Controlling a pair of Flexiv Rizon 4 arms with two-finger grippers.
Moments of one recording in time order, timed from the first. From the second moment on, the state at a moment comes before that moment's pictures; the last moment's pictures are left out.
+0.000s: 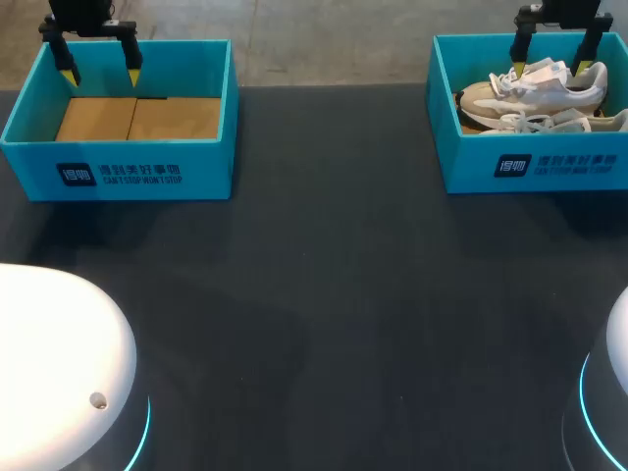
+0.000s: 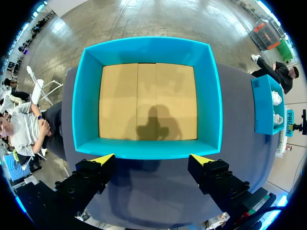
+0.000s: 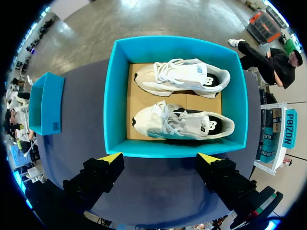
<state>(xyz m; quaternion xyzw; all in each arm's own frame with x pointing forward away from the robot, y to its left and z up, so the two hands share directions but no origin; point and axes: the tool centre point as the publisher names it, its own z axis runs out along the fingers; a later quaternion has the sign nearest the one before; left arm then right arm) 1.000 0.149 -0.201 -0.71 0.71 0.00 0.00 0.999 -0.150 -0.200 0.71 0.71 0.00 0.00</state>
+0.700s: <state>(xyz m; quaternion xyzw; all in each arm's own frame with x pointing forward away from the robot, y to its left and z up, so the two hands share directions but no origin) 1.000 0.149 -0.201 -0.71 0.71 0.00 0.00 1.007 -0.164 -0.204 0.73 0.69 0.00 0.01</state>
